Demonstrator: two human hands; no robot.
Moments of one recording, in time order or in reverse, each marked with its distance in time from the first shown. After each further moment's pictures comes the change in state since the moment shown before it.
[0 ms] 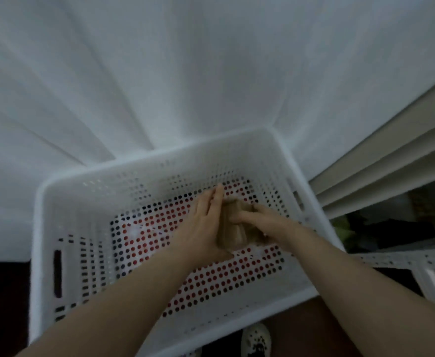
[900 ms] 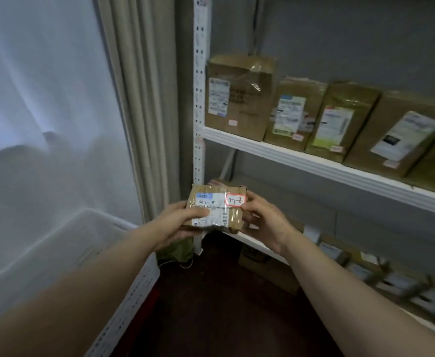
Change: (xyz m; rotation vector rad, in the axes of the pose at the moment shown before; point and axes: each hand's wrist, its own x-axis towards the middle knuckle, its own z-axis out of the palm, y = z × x) left_hand -0.370 0.359 -0.034 -0.875 -0.627 0.341; right_hand -0.625 0.261 0.044 0.948 0.723 -0.649
